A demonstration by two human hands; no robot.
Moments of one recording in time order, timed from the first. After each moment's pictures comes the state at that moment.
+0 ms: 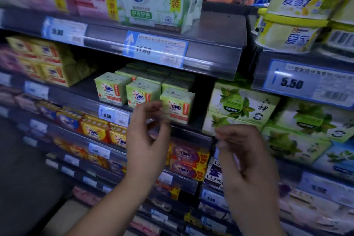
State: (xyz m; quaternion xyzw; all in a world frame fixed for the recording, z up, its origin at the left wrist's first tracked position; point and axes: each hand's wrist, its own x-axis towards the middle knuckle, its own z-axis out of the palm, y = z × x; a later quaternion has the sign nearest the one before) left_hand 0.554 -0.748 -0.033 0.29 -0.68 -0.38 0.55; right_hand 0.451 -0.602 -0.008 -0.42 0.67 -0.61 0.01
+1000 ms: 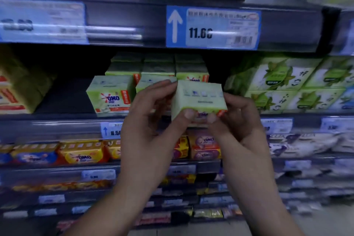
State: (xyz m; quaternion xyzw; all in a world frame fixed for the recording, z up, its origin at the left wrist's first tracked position) left_hand 0.617 -0.837 -0.003 0.10 -0.70 -0.58 0.40; right_hand 0.544 -0.711 -0.008 -0.26 0.61 -0.75 0.07
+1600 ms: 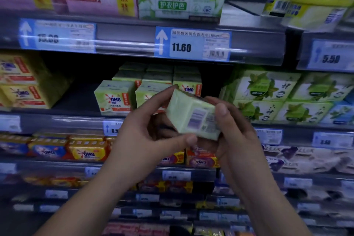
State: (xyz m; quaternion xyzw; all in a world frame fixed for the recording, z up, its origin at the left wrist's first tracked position) left_hand 0.631 -0.832 0.008 0.08 -0.73 -0.61 0.30; right_hand 0.529 -0.686 0.013 -0.23 0.53 -0.78 0.23
